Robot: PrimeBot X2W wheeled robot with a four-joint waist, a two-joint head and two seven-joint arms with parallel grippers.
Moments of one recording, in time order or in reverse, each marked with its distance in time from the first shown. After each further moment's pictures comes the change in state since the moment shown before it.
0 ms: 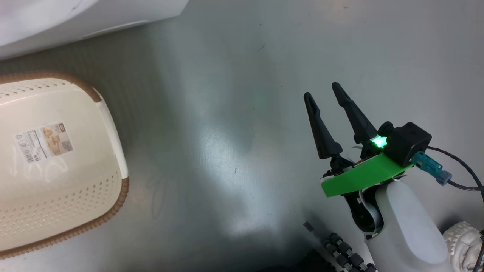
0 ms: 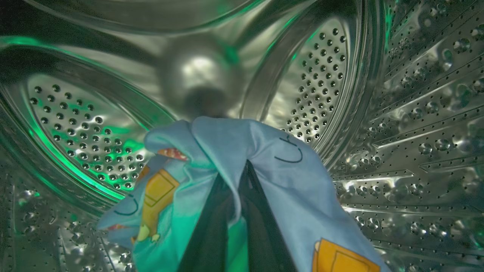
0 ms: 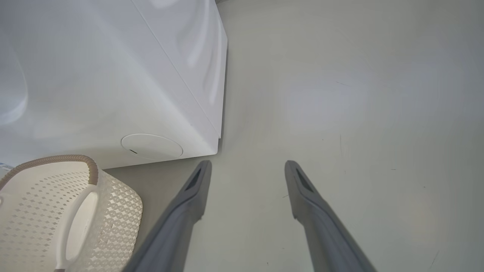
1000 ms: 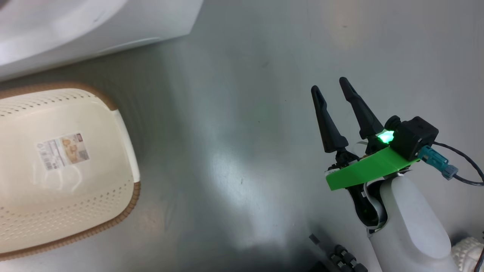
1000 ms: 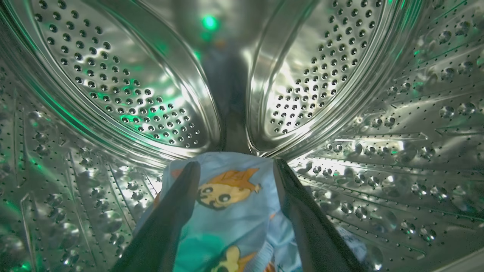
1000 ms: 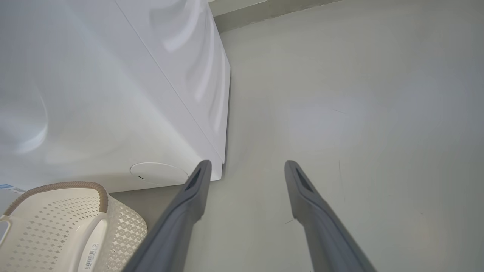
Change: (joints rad) left arm 0.046 -0.079 -0.048 0.206 -0.069 0.021 0.032; right arm -0.020 0.000 -0.026 0.024 0.016 0.000 0.000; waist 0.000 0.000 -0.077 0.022
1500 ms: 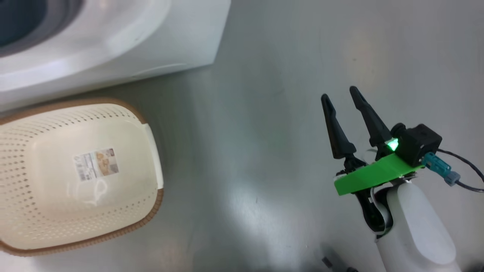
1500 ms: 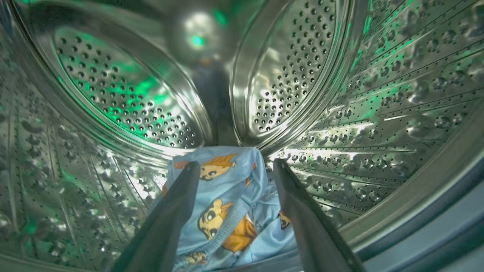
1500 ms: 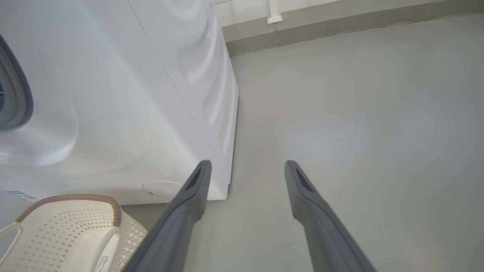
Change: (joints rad) left arm 0.246 -0.068 -0.005 -0.095 0.005 0.025 -0.074; right arm 0.023 -0.001 -0.048 0.019 -0.062 0.000 0.000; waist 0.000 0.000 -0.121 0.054
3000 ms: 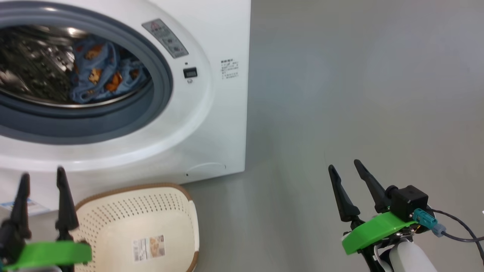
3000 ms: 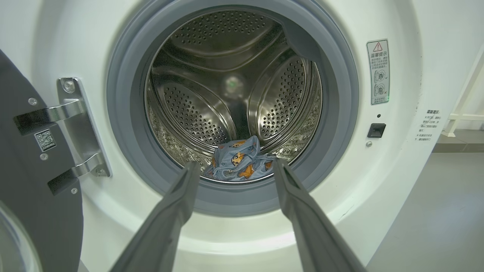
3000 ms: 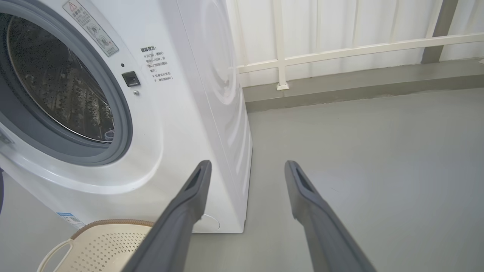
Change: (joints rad) left arm 1.058 -0.329 0.400 -0.597 0.356 0.062 -0.007; right arm 0.235 0.001 -0.047 0.076 -0.061 0.000 0.000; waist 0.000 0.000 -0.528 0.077
